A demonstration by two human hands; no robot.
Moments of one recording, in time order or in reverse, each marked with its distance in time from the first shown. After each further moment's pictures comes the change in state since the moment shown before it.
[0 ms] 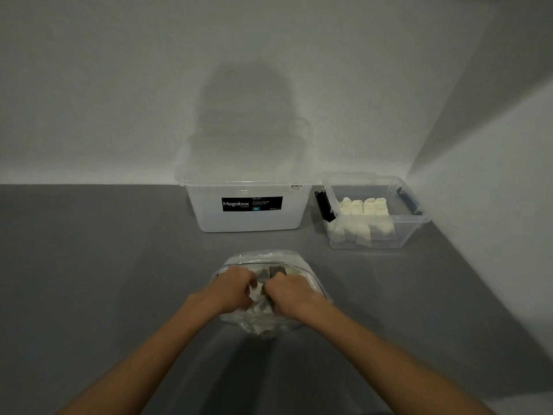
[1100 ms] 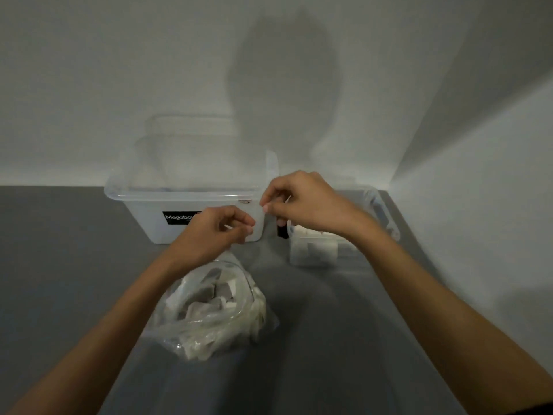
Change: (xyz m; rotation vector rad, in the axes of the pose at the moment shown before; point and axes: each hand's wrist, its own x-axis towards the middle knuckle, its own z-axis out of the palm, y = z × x) left_hand 0.056 0.110 -0.093 -0.644 0.374 0.065; right_hand -0.026 0.165 -0.166 0.652 0.336 -0.095
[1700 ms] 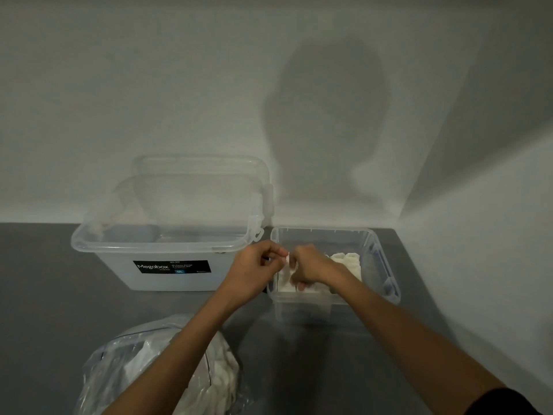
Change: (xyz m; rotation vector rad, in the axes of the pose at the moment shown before) left_hand 0.099 0.012 0.099 -0.041 0.124 0.000; right_hand 0.077 0.172 0.034 -0.134 -0.347 0.381
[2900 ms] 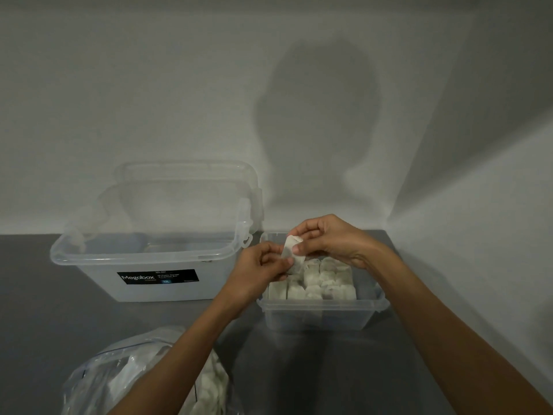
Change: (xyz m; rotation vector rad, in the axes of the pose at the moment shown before) left_hand 0.007 0.018 0.017 -0.428 -0.110 -0.137; right_hand -0.056 0.020 -0.073 0.821 0.004 -0.226
